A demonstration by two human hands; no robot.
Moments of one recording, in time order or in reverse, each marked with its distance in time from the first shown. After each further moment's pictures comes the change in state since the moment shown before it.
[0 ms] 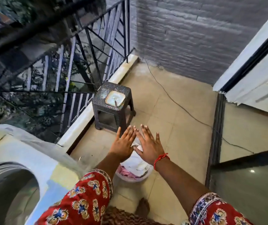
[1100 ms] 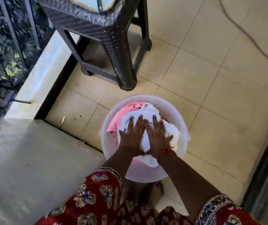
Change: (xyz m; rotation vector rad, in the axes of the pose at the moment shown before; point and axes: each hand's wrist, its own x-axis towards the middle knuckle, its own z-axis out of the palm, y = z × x) left_hand 0.165 0.022 0.468 -0.286 -0.373 -0.170; right_hand 0.143 0.107 0.474 0.043 -0.475 0.200
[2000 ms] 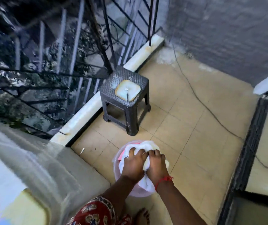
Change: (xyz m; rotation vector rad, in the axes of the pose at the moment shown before) left_hand -0.208 0.069 -0.281 -0.280 0.336 -0.027; right_hand -0.209 -0.050 -0.274 -0.129 0.364 -0.195
